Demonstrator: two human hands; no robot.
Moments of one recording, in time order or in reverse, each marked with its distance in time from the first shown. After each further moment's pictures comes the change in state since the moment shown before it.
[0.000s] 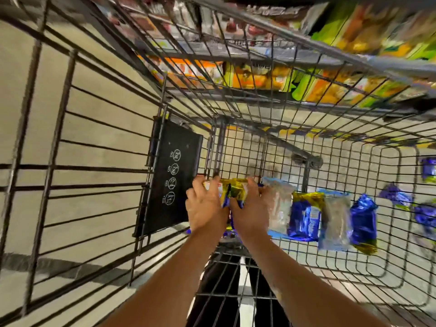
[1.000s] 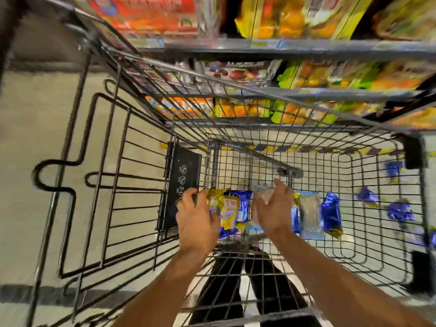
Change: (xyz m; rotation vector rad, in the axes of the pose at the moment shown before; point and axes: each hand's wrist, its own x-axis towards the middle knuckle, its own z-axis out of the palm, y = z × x) left_hand -0.072 -0.012 -0.084 -0.094 0.125 0.154; right_hand -0.051 -0.022 -0.113 0.133 0.193 -0.055
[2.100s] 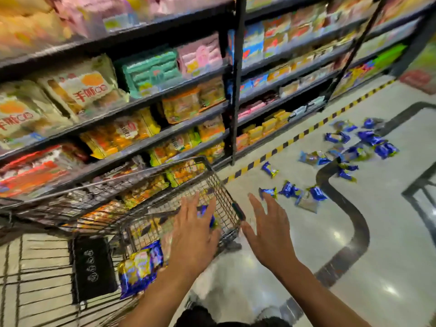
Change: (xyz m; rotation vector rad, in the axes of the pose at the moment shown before) left_hand -0.276 0.271 -0.028 0.350 0.000 0.928; right_hand -0.259 0.160 -0.327 -0.213 0.547 -0.130
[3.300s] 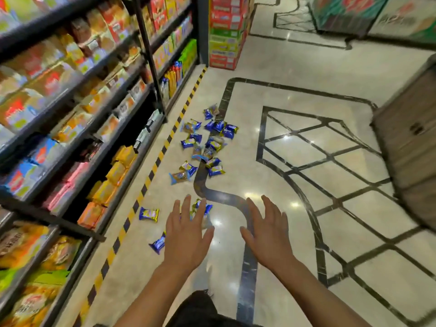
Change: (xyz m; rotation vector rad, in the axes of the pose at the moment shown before) left_hand 0.267 0.456 0.115 0.051 -0.244 0.670; right_hand 0.064 0.403 -0.203 -0.157 0.161 0.754
